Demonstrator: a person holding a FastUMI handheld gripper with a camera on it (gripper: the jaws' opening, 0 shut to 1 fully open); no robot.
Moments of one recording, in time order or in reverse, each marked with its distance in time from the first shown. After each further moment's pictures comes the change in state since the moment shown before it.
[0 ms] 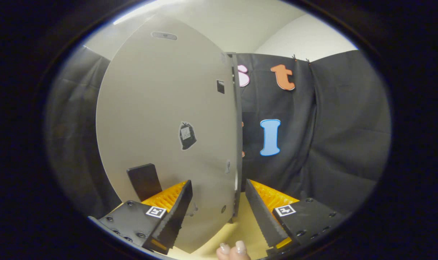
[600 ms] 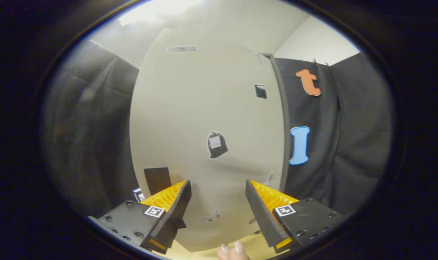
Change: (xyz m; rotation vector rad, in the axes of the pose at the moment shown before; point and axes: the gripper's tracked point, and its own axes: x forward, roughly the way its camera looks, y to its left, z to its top) arm 0.058 0.129 0.004 -0.010 -0.069 0.141
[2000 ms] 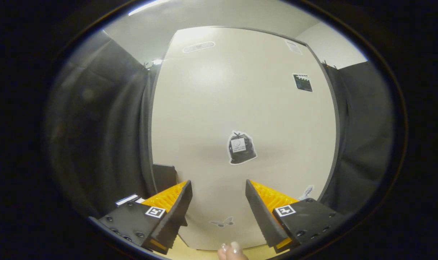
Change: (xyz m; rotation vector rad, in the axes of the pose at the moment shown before) arm 0.111 0.075 -0.015 -0.032 0.012 -0.093
